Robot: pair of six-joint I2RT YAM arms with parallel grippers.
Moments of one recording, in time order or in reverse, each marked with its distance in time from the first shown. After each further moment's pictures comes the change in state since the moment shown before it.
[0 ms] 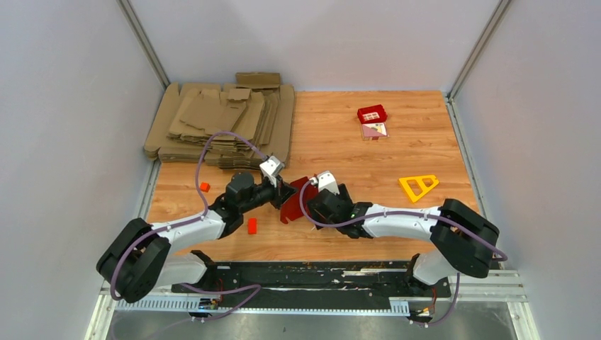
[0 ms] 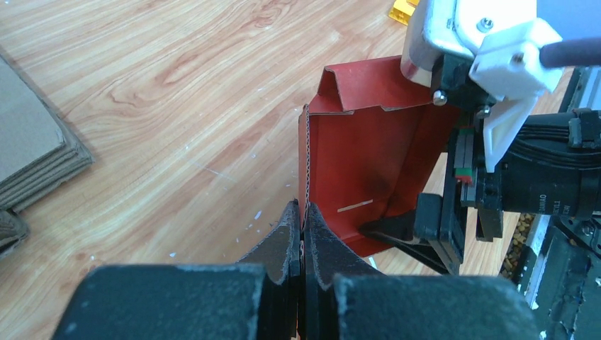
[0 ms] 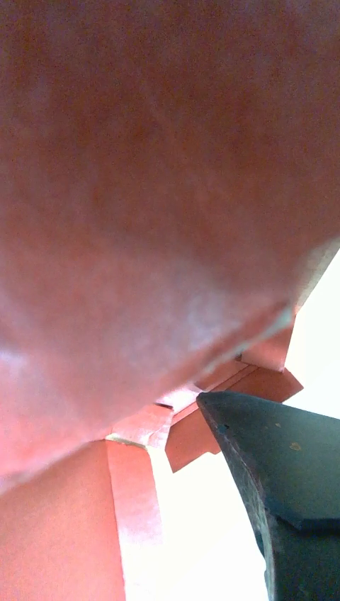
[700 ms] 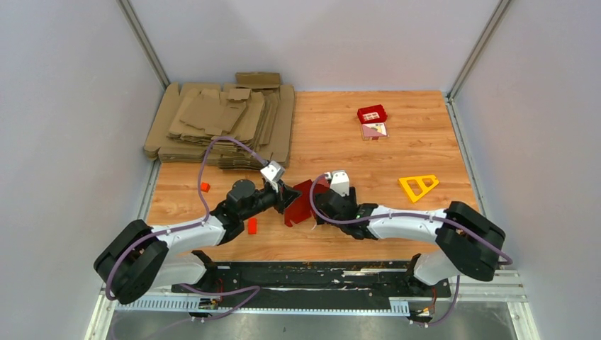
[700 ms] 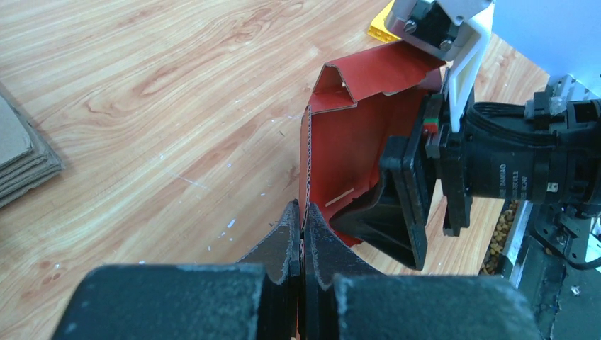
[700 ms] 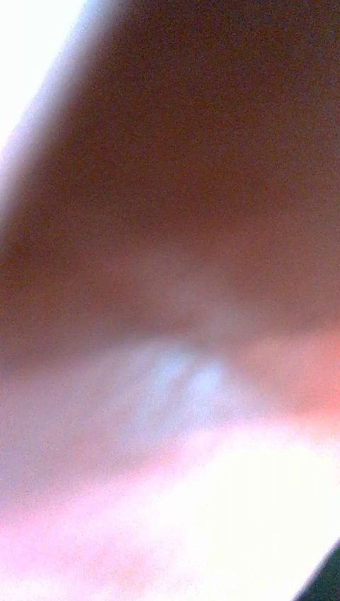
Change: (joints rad) left arm -0.079 -0.024 -0.061 0.104 -0.084 -0.058; right arm -0.018 -0.021 -0.032 0.019 0.034 0.247
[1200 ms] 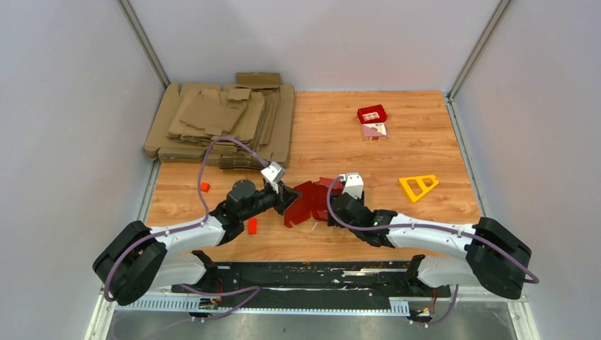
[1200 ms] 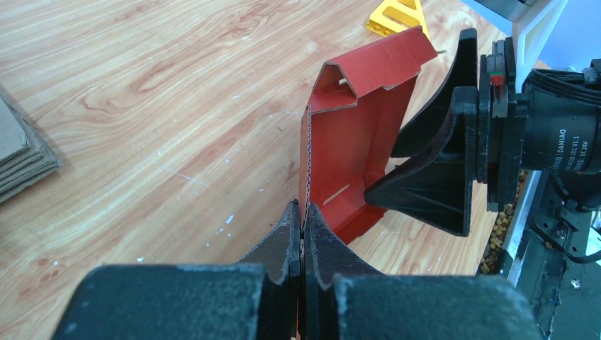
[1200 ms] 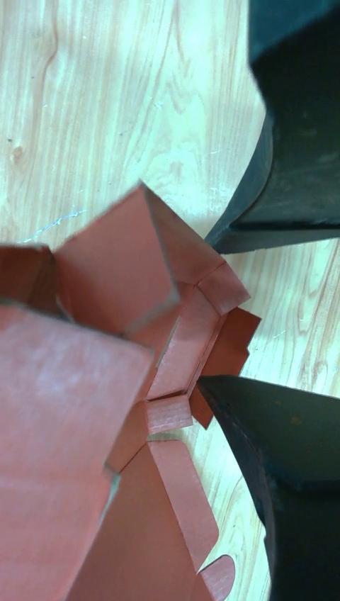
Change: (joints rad) left arm -0.007 -0.017 0.000 -0.022 0.005 0.011; right arm -0.011 -0.224 -0.127 -0.003 -0.016 0.035
